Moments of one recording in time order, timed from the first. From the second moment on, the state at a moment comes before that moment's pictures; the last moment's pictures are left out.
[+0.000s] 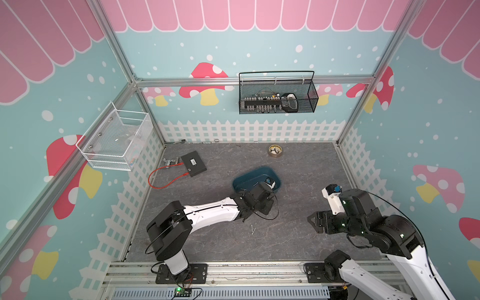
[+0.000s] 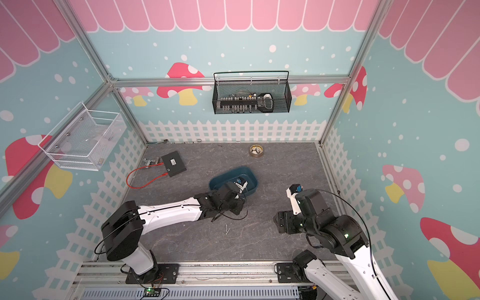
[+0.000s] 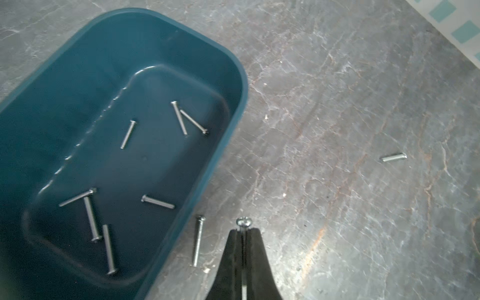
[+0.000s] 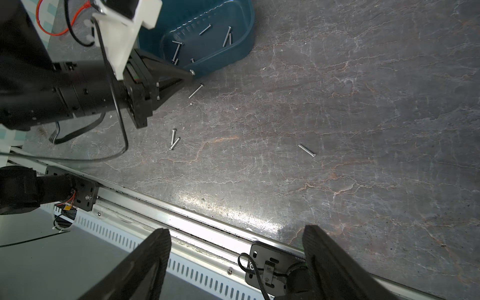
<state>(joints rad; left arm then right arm) -0.91 1.69 1.10 -0.21 -0.11 -0.28 0.53 0.72 1.17 -1.39 -0.04 0.39</state>
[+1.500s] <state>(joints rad) -0.72 1.39 0.99 -0.22 0.14 -0.38 0.53 0.82 0.88 -0.93 -0.15 0.32</state>
